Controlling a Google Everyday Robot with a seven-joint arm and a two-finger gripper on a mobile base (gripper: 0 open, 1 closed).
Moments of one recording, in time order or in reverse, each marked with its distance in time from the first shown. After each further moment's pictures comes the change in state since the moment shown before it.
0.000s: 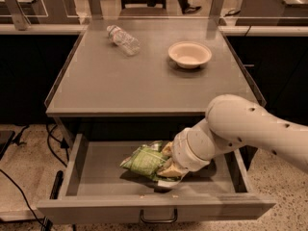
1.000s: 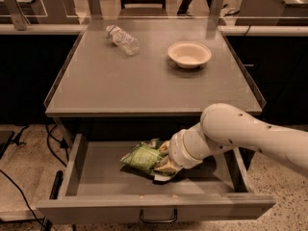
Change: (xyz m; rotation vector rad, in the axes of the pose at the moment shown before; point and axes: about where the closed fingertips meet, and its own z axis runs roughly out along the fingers) arm 0.017 -0.029 0.038 0.049 -0.043 -0.025
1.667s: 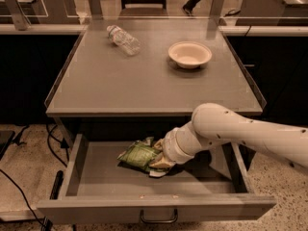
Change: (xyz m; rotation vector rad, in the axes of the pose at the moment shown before) arm 0.005 -0.023 0.035 -0.016 -0.023 -0.020
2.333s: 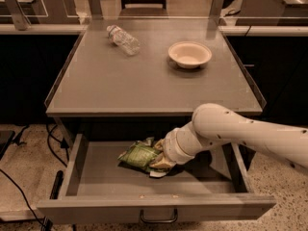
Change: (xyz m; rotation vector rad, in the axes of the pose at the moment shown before) arm 0.000 0.000 0.001 -0.001 -0.001 0.000
